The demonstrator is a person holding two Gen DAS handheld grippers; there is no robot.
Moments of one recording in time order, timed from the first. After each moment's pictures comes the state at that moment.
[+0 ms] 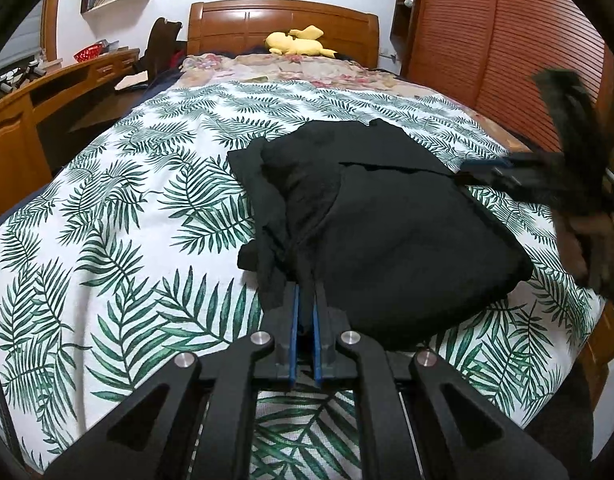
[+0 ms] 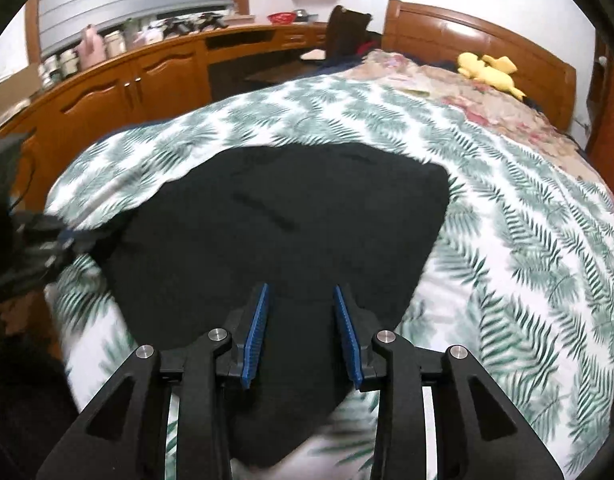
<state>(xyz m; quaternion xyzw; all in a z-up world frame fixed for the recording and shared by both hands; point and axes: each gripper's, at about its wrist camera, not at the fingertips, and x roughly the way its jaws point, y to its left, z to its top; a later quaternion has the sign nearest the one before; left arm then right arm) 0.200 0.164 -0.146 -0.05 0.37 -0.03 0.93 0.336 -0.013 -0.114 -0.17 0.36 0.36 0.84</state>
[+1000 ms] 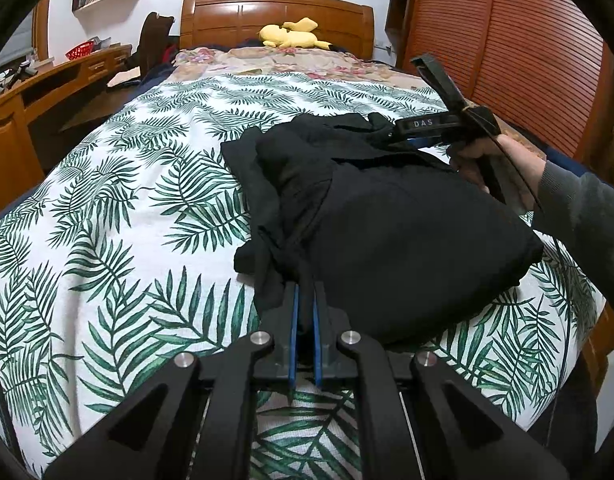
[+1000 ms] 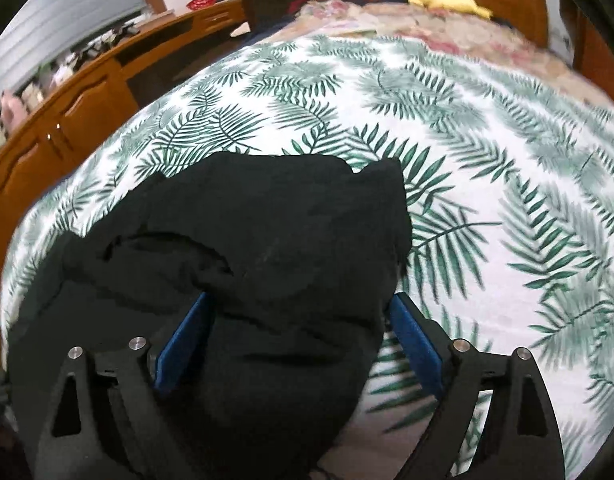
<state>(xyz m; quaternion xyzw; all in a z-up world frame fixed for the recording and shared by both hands) 0.211 0.167 -0.156 -0.05 0.38 -0.04 0.92 0.515 -0.007 -0.175 -0.06 0.48 0.31 0.82</state>
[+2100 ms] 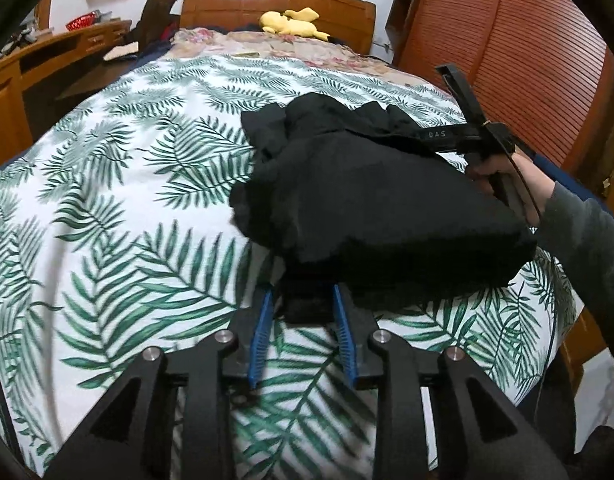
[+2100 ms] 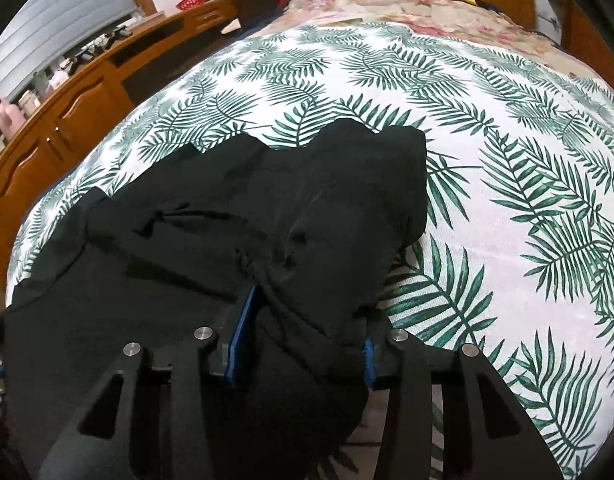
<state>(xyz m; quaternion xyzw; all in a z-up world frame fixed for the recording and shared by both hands) 0.193 0.171 -0.168 -0.10 0.40 -0.07 0.91 0.480 -0.032 -0.177 -0.05 0.48 0.30 0.83</state>
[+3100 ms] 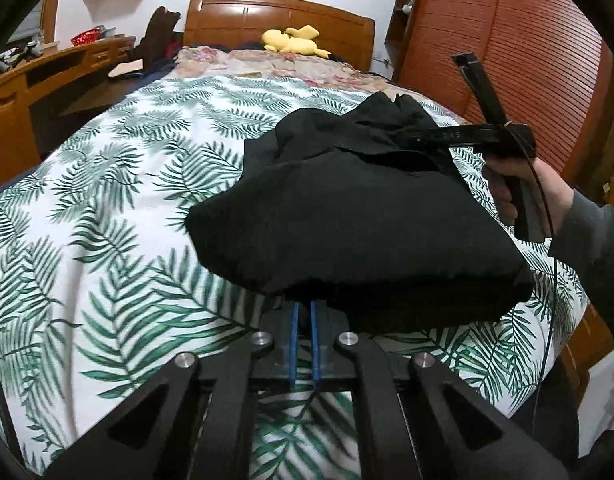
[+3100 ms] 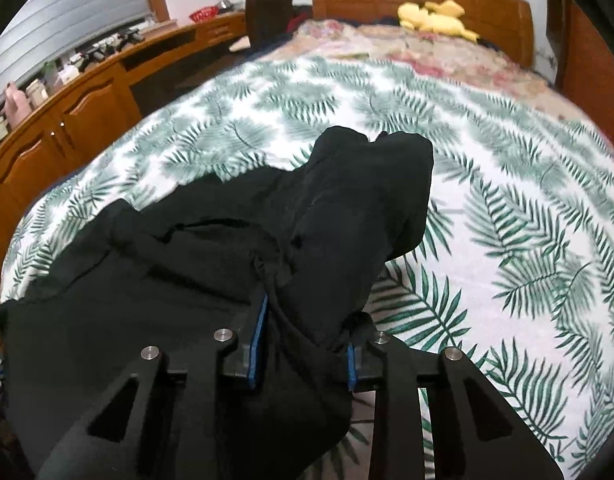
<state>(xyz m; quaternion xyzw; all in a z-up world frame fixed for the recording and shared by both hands) 0.182 0.178 -0.149 -0.09 0.36 -0.06 0.93 0.442 -0.015 -0.125 -0.10 0.42 0.29 0.86</state>
